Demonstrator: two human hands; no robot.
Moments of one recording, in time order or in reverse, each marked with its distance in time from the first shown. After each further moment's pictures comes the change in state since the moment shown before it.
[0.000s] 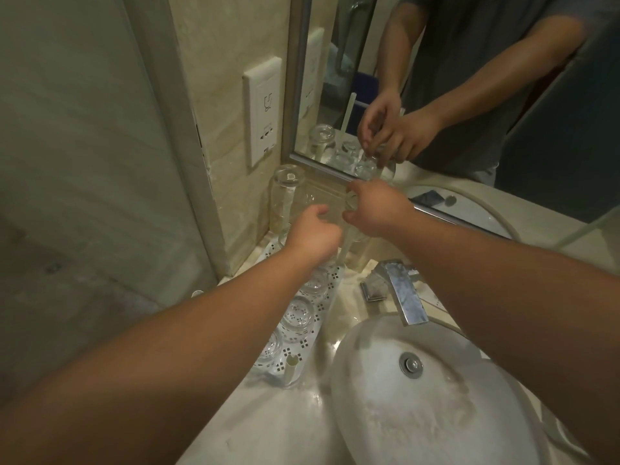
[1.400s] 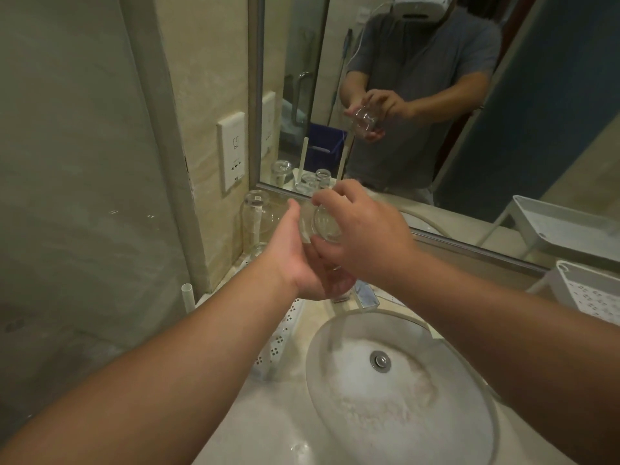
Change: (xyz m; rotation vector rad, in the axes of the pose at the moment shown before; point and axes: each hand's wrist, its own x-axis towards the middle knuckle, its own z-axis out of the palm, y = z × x) left_hand -0.150 0.045 0.002 -0.816 -0.513 -0.562; right_hand -0.205 -0.027 -0.078 -0.064 0.498 -0.233
